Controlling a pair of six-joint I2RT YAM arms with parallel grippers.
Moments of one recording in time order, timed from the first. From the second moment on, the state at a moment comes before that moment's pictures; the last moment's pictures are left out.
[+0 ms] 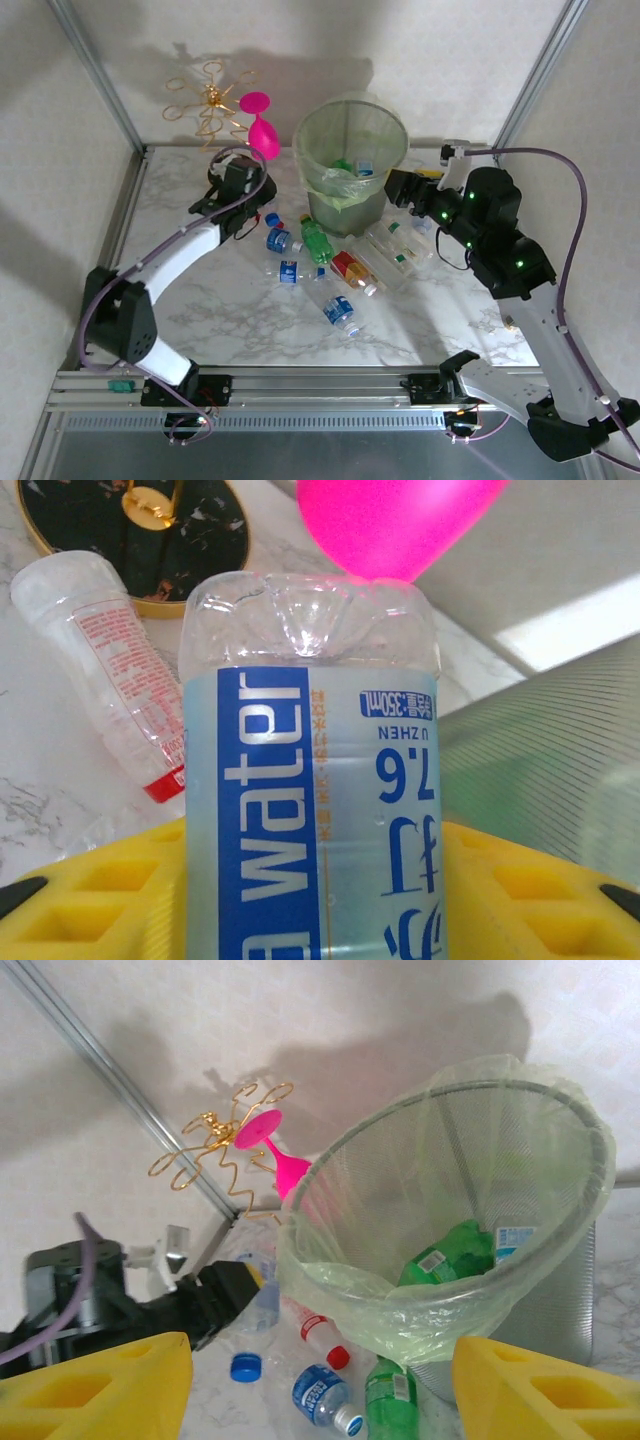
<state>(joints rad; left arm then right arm) -0.40 1.52 1.20 -0.30 -0.25 -0.87 0.51 0.99 1.35 -0.55 -0.07 0.46</state>
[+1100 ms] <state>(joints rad) -0.58 1.07 0.93 0.40 0.55 -0.93 0.51 1.12 1.15 0.11 -0.73 0.84</state>
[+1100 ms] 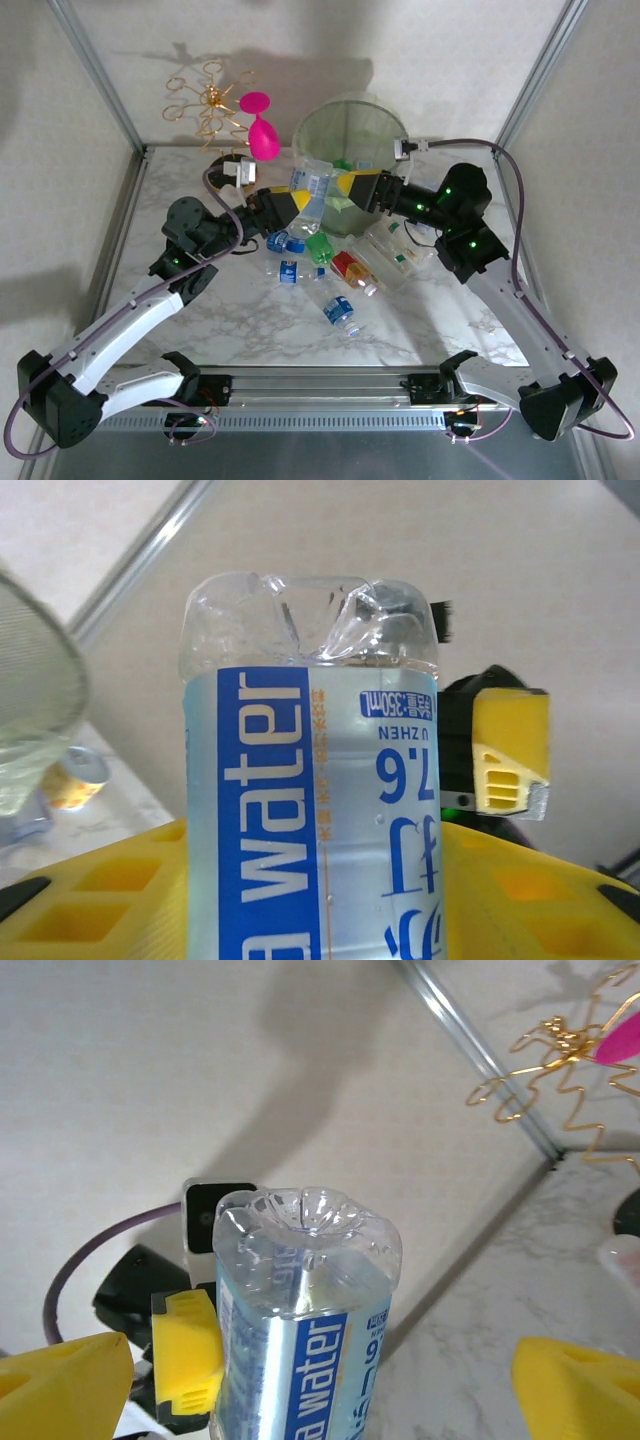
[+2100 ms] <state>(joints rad) -0.67 1.21 0.99 0.63 0.60 -1.09 0.52 1.16 1.07 0.50 -0.84 1.01</state>
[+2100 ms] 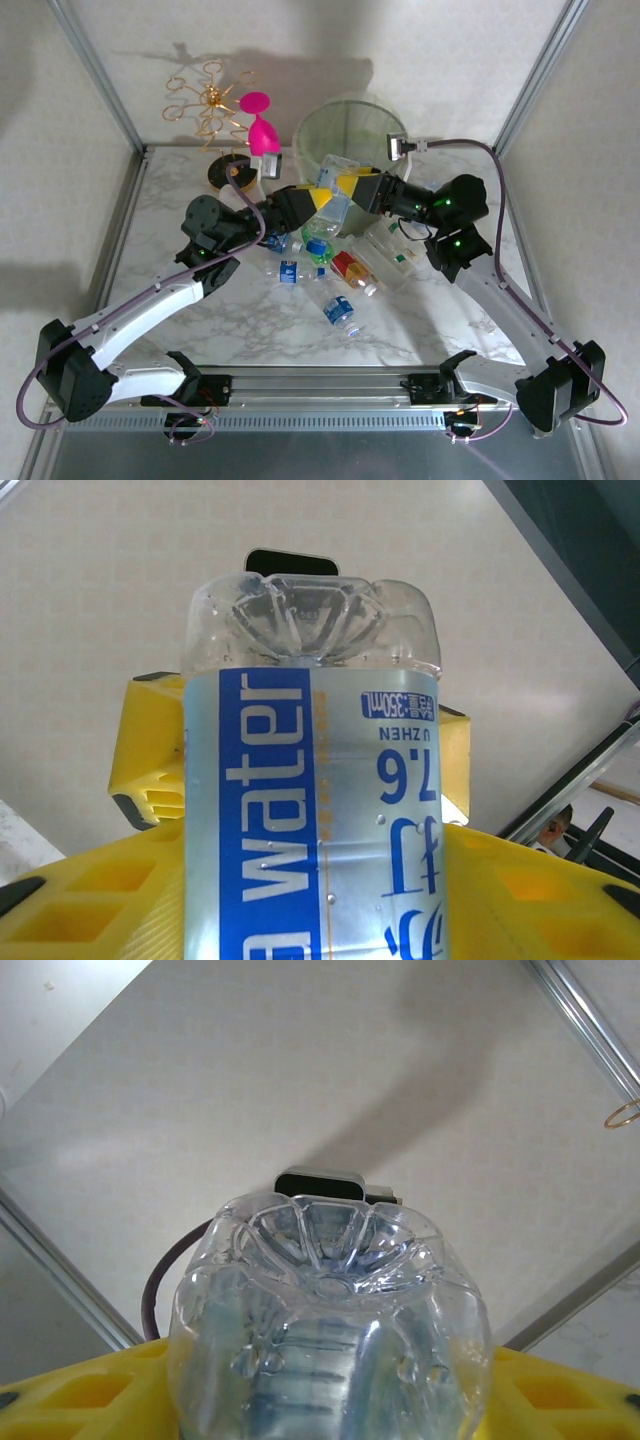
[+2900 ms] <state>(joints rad) -0.68 1.01 1.15 -0.07 -0.08 -0.60 0.32 1.38 1.58 -0.02 -0.53 0.63</state>
